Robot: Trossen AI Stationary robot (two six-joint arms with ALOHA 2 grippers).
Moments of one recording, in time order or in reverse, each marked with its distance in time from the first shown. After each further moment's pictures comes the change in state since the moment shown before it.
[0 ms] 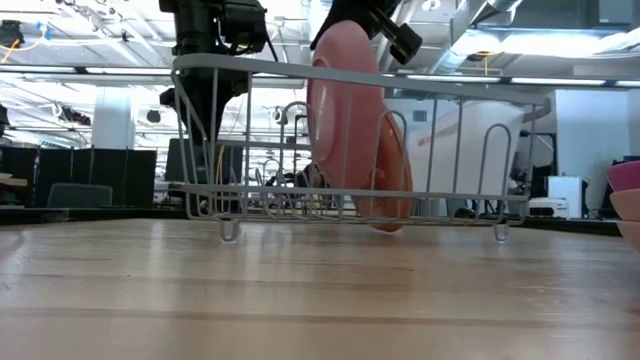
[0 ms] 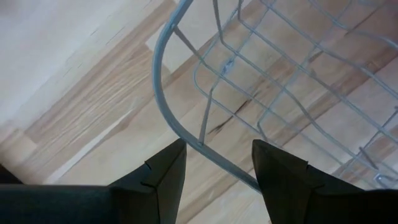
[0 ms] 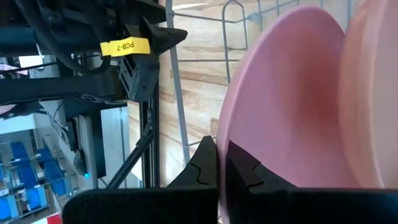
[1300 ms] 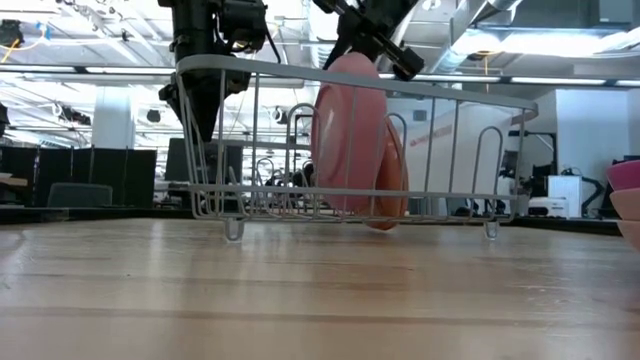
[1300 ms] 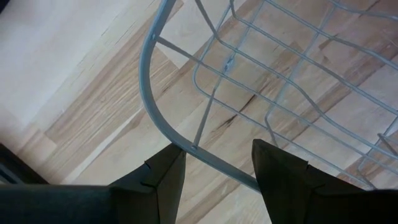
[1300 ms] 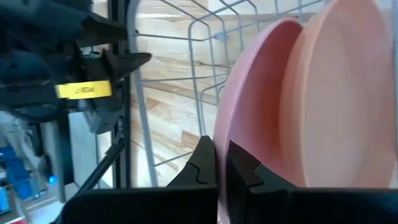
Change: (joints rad) left arm -0.044 0.000 0.000 -0.034 -0.043 0.026; right arm -0.079 0.031 -0.001 -0.088 -0.032 -0.132
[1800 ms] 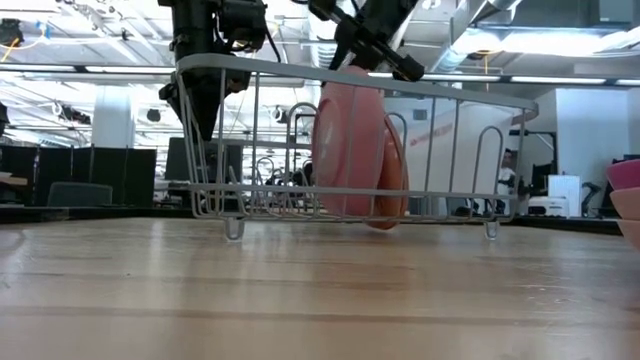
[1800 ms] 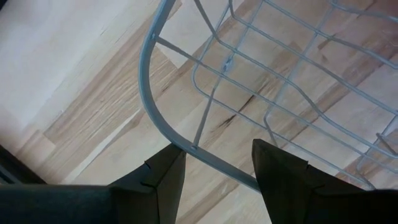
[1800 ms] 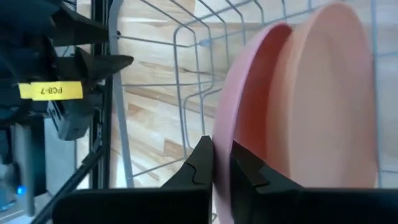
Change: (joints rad) left arm 0.000 0.000 0.000 -0.003 0.016 0.002; right arm 0.029 0.028 -0.001 -0.009 0.068 -0.020
